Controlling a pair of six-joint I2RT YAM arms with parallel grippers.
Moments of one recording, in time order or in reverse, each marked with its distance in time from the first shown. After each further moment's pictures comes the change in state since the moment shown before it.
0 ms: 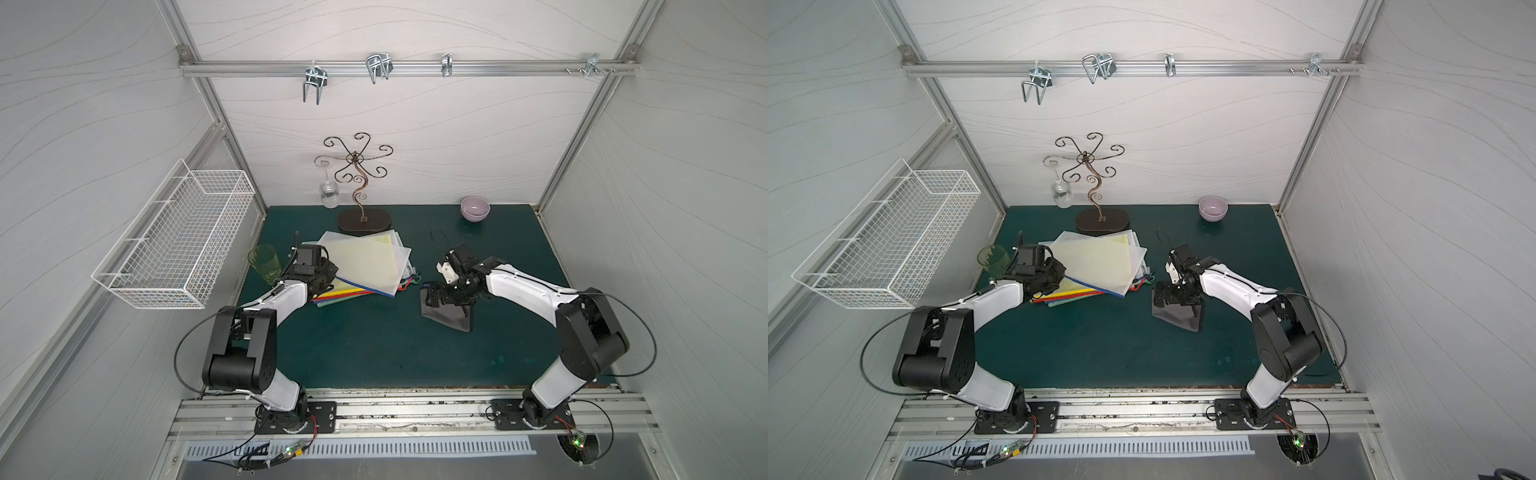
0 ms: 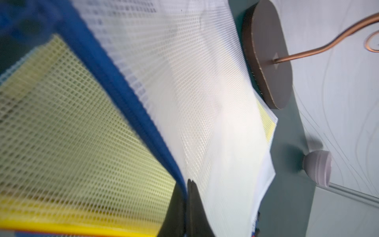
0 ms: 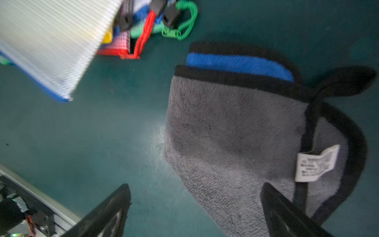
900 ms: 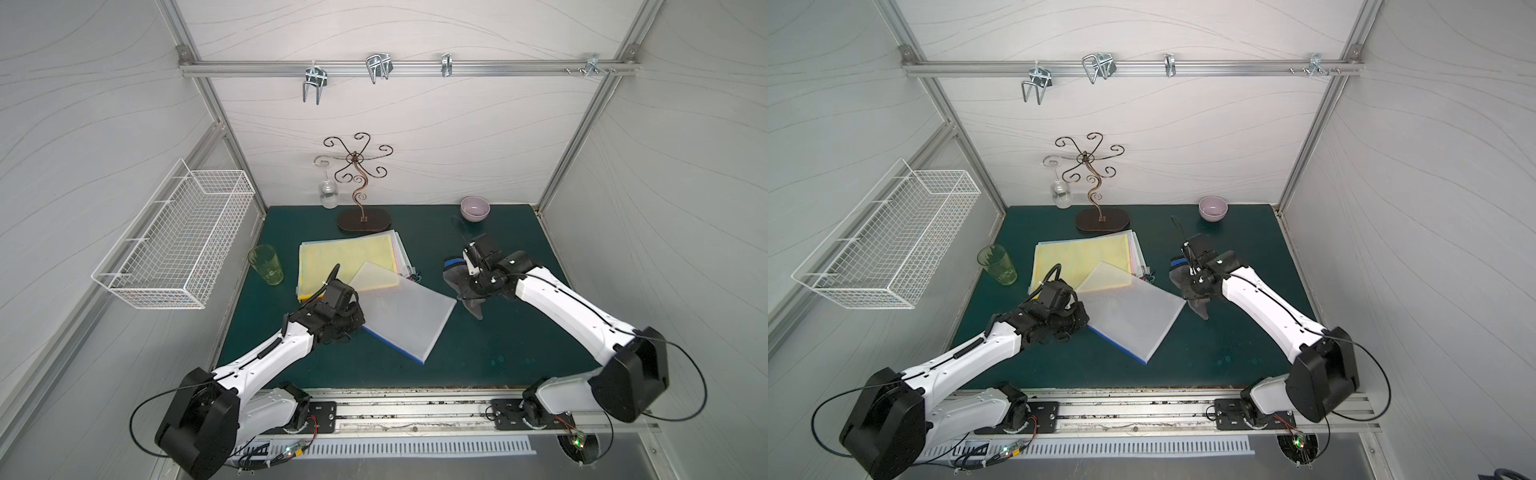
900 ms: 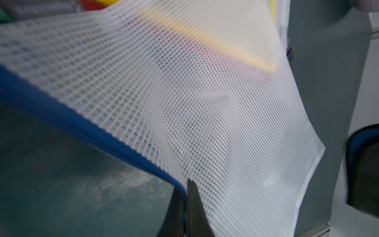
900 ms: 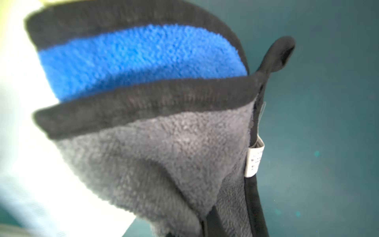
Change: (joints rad) left arm -0.441 -0.356 -0.262 -0.276 -0.008 0.053; right arm -0.009 -0.302 0.114 -0.286 0.271 0.050
